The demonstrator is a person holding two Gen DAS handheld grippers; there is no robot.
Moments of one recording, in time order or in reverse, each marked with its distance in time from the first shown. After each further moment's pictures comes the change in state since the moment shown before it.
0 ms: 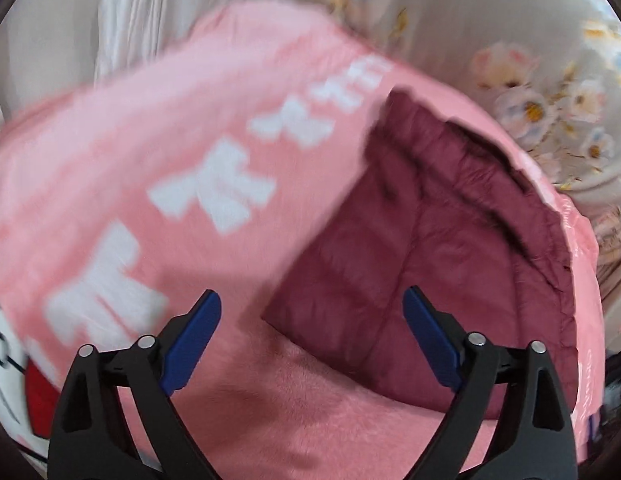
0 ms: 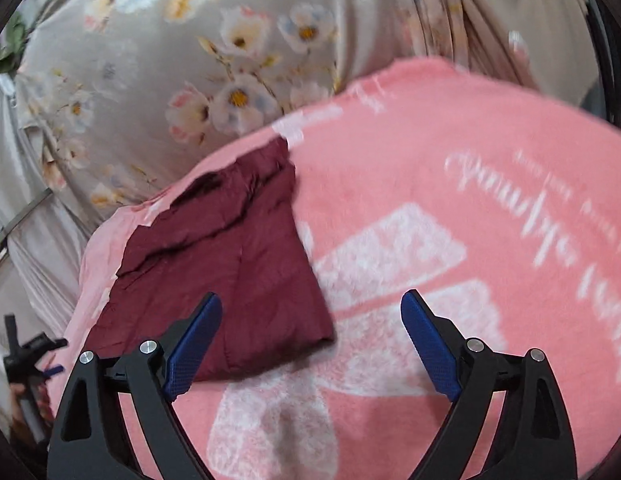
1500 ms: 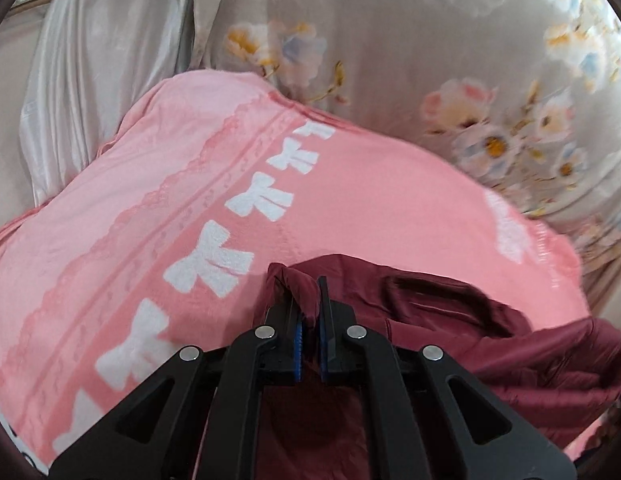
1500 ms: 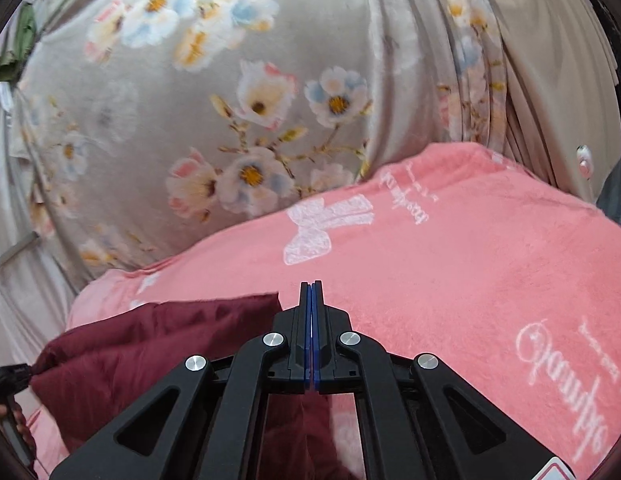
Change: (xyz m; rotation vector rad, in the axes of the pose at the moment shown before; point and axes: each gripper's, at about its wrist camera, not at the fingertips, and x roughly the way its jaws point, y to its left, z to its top) left arm 0.002 -0.086 0.129 0.180 -0.188 -0.057; right arm 0.073 0.076 0.150 -0.068 -0.201 -0.031
